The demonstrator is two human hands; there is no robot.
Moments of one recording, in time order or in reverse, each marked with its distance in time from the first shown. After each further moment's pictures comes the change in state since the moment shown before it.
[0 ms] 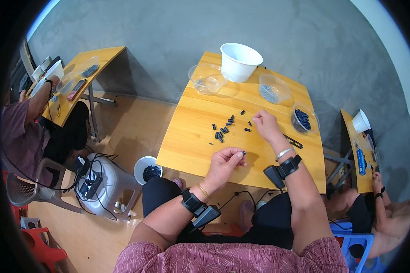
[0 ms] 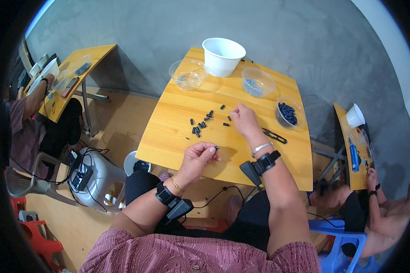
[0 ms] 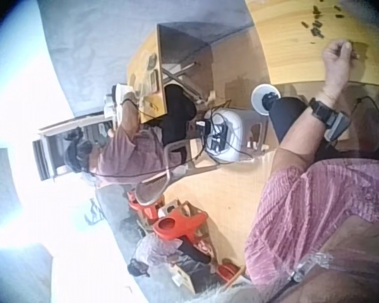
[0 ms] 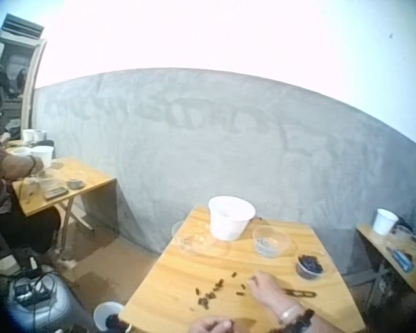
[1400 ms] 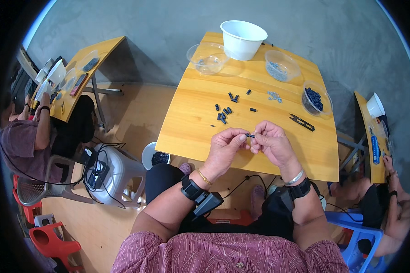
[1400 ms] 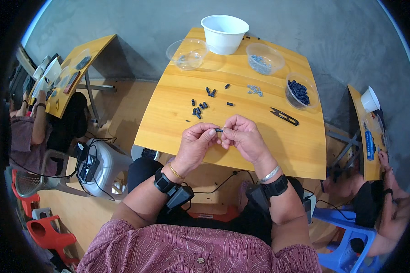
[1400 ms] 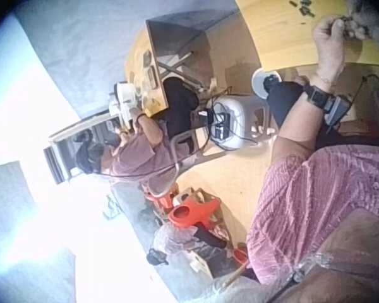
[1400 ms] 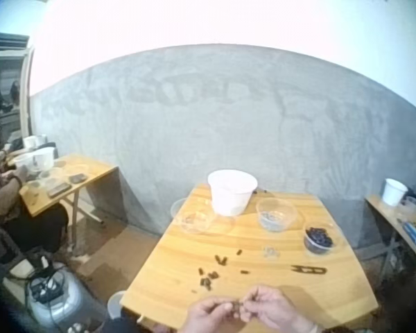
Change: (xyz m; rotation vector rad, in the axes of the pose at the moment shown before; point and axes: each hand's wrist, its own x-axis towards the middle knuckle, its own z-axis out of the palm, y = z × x) left_hand 0.003 -0.003 -0.001 -0.014 0.011 -0.043; right_hand -0.097 -0.033 -0.010 1.457 -0.440 0.276
